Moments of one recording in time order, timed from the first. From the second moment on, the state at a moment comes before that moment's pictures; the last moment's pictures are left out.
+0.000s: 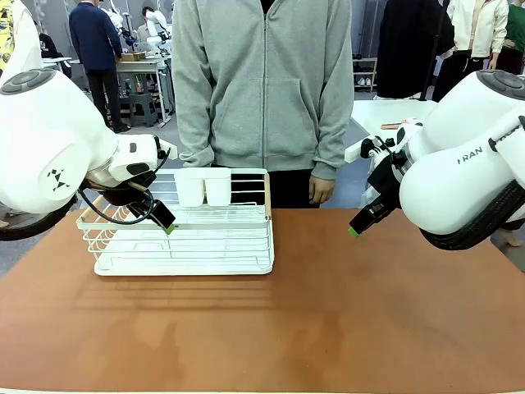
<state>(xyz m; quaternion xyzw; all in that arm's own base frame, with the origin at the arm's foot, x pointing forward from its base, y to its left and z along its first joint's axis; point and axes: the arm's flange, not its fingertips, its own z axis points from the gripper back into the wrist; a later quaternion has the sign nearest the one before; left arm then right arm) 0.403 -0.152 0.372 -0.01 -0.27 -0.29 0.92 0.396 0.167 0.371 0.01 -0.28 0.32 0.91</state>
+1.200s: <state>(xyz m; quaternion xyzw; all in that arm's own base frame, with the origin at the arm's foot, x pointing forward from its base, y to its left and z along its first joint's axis) 0.393 0.034 0.487 -0.45 -0.19 -0.14 0.86 0.376 0.017 0.505 0.40 -0.12 0.04 0.91</state>
